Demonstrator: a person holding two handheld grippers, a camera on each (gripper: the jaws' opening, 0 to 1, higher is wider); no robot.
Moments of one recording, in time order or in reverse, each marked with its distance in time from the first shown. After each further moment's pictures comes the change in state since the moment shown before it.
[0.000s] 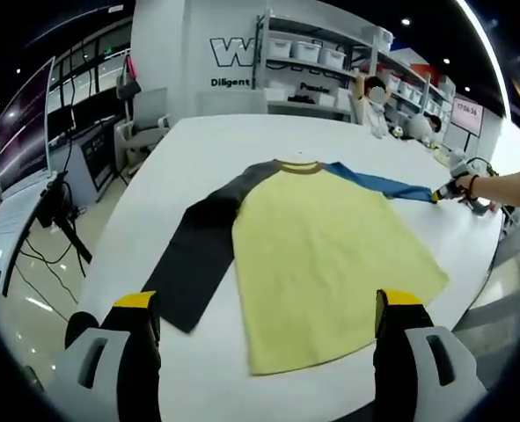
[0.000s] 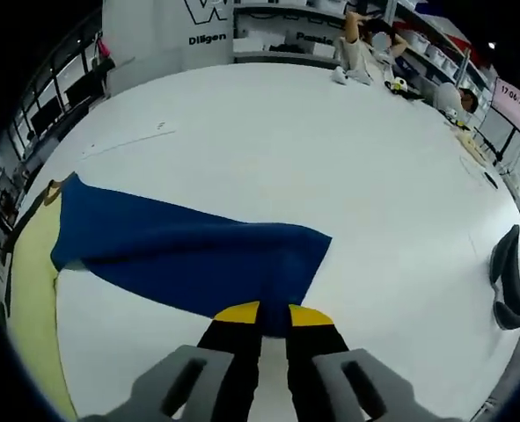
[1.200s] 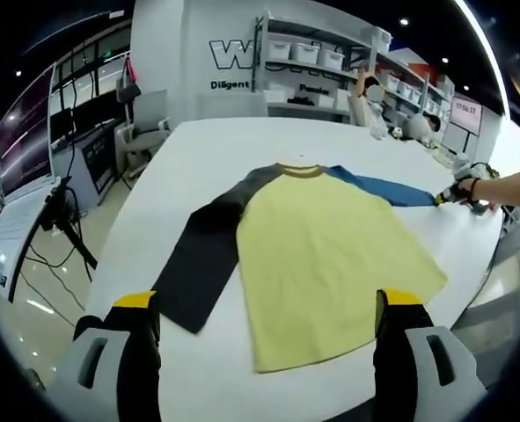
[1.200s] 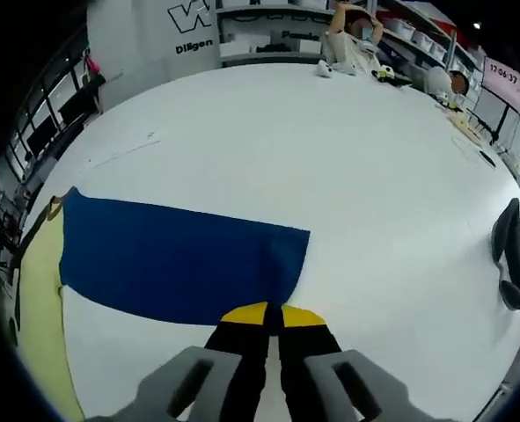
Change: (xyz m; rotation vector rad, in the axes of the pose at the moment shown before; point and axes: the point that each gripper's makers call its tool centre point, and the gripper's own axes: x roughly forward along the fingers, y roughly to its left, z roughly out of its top) left arm -0.007 0.005 0.003 0.012 -0.002 -0.001; right arm -0.010 -0.007 -0.013 0.074 0.007 0.023
